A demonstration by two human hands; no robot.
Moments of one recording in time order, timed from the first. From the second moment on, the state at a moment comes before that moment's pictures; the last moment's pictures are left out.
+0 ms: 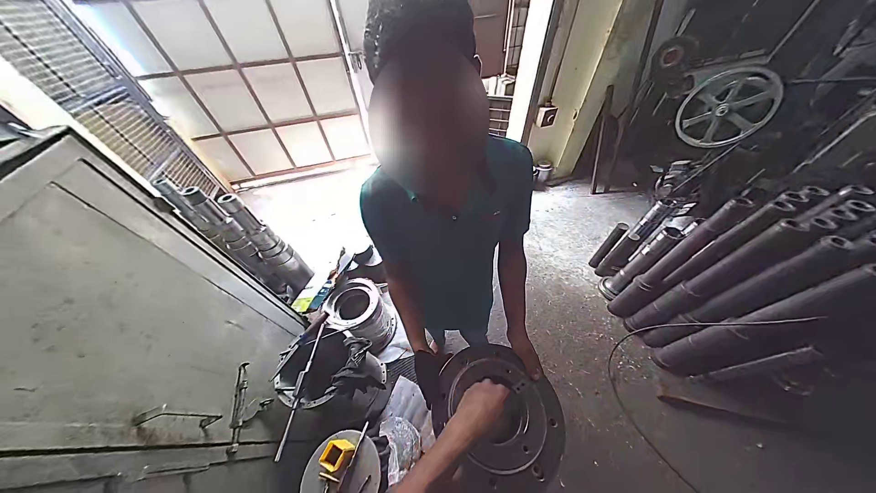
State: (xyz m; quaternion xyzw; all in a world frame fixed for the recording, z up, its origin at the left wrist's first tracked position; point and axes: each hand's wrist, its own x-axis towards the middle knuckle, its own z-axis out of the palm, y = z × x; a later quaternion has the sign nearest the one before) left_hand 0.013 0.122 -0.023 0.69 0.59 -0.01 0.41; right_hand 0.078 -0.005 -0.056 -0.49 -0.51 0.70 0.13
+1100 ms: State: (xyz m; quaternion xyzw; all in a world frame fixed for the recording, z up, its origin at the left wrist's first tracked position) left_hand -0.080 -0.055 -0.072 0.51 0.66 0.36 0.43; right_hand 0.154 0.099 -0.060 -0.32 -0.81 0.41 0.26
